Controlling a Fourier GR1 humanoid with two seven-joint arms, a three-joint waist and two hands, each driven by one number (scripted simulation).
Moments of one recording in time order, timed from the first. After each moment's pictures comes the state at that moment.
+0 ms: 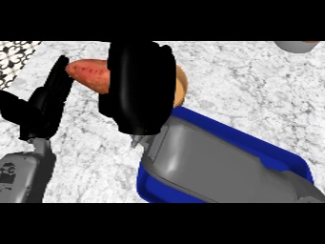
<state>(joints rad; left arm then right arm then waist) -0.30 0.18 0.04 -1.54 0.07 0.10 0.22 -1.09 -0.01 0.63 -1.39 1.02 -0.24 1.17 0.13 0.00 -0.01</state>
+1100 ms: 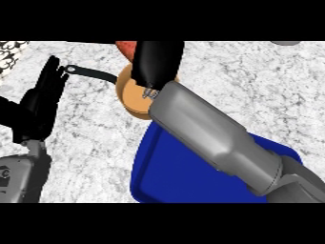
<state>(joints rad) -0.28 0.19 0.07 -1.56 0.07 0.13 0.22 -1.22 -0.01 0.64 -0.88 1.09 -0.38 1.18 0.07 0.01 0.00</state>
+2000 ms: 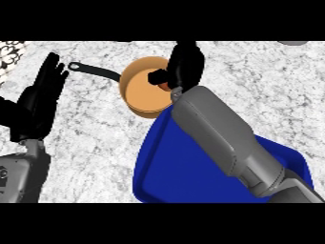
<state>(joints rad) -0.29 0.18 0.06 -1.60 0.07 0.12 0.24 -1.08 -0.01 0.48 -0.75 0.69 -0.74 0.91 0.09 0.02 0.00</state>
